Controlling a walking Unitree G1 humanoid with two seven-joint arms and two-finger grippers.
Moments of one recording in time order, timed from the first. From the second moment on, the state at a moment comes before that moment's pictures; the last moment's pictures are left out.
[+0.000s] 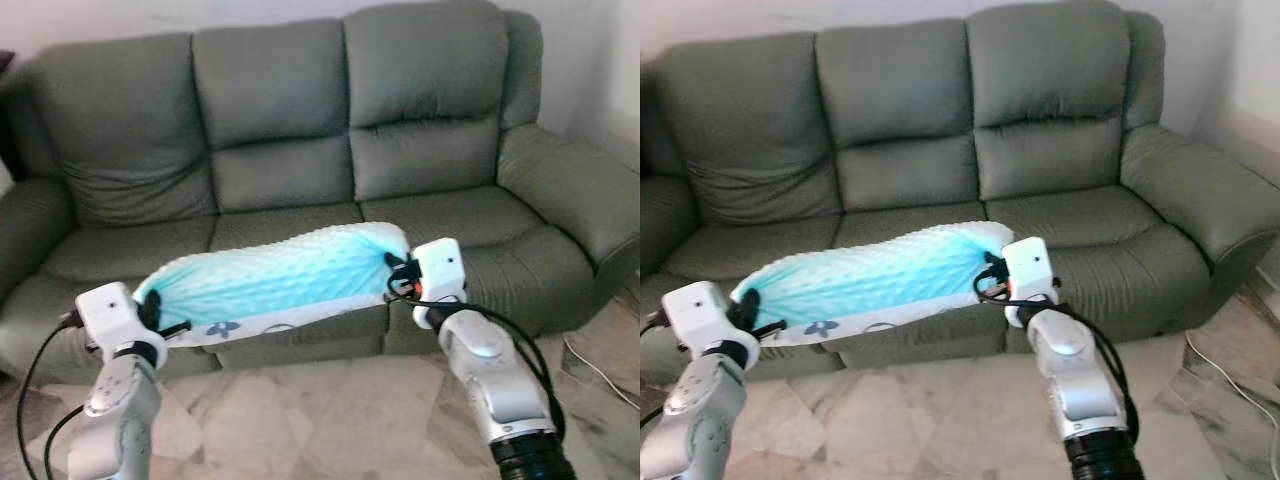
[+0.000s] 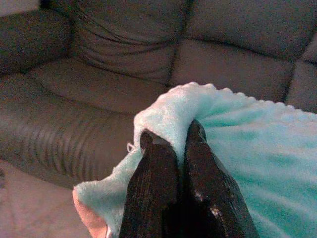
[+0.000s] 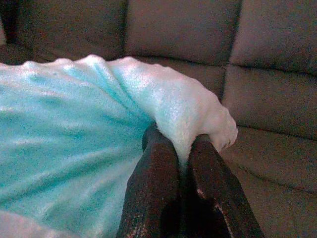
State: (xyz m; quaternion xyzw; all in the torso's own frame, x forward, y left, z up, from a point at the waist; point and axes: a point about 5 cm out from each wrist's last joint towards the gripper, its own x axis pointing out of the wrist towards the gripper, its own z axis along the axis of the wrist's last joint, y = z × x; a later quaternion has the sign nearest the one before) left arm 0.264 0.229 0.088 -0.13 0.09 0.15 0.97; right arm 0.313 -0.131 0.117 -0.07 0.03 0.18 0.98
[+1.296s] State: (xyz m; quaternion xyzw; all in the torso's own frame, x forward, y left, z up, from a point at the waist) left arm 0.261 0.230 0.088 -0.15 0.08 0.13 0.98; right arm 0.313 -0.130 0.117 -0.07 0.03 0.18 0.98
